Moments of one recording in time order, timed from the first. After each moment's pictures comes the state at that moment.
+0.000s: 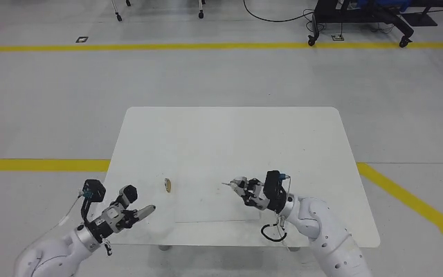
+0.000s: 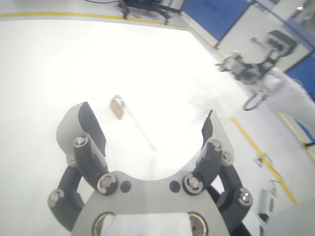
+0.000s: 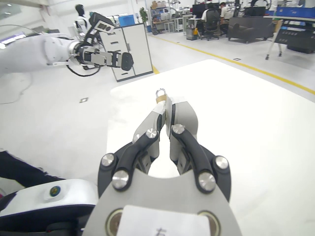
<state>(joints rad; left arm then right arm) 1.63 -1.09 -1.70 -1.75 0.42 -0.79 -0.55 -1.19 -1.19 1.18 -1.41 -1.11 -0.96 -0.13</state>
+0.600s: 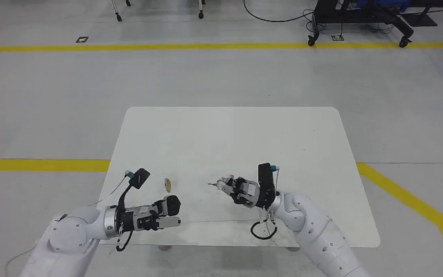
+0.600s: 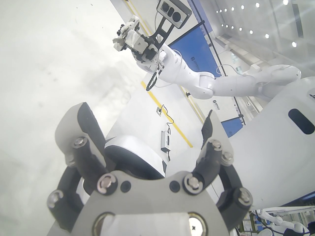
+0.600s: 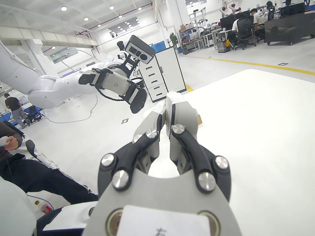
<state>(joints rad) 1.36 -1.04 -1.43 -1.69 -0.28 -0.63 -1.18 -1.05 -1.20 0.97 -1.26 -0.87 -1.01 -0.20</state>
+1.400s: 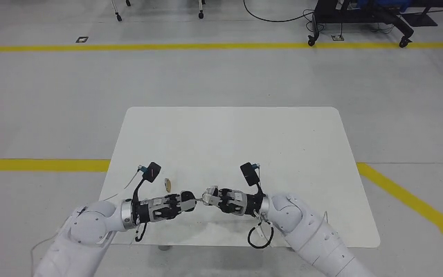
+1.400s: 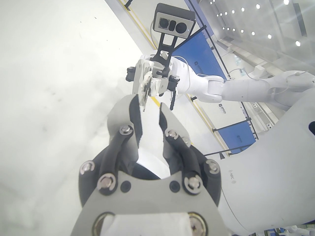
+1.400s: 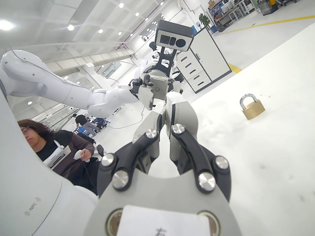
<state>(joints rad) 1.27 -1.04 -1.31 -1.60 -0.13 -0.67 -0.99 -0.95 -1.17 0.76 -1.24 -0.14 -1.01 0.33</state>
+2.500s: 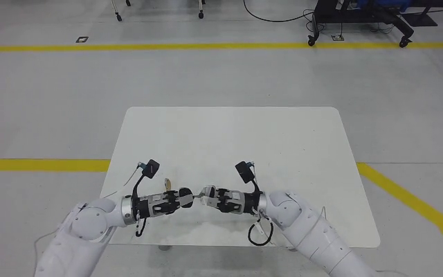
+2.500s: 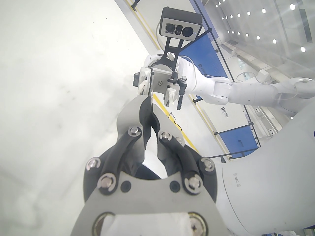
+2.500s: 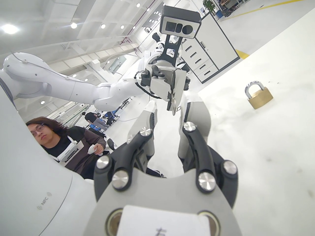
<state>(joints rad) 1.22 -1.03 -1.27 -1.53 -0.13 -0.67 -0.97 -0.90 -1.19 0.72 -1.18 0.00 -1.01 0.49</state>
